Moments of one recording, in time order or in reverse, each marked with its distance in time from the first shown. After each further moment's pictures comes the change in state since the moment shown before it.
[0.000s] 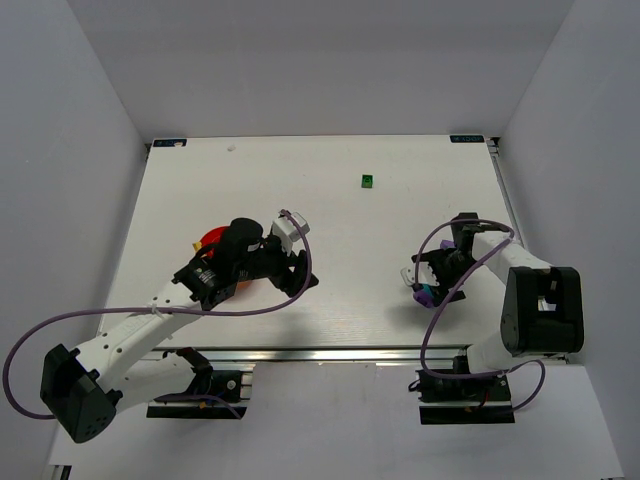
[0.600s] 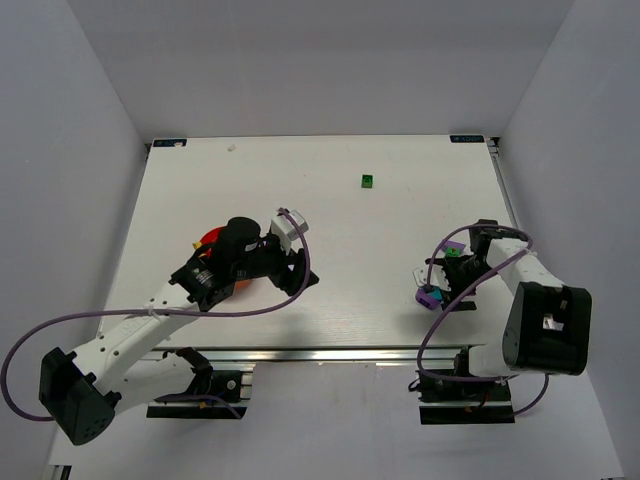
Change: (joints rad) left arm 0.000 -0.018 0.013 0.000 0.007 0.000; right arm -0.117 -0.107 -0.032 -0.130 -0.040 0.004
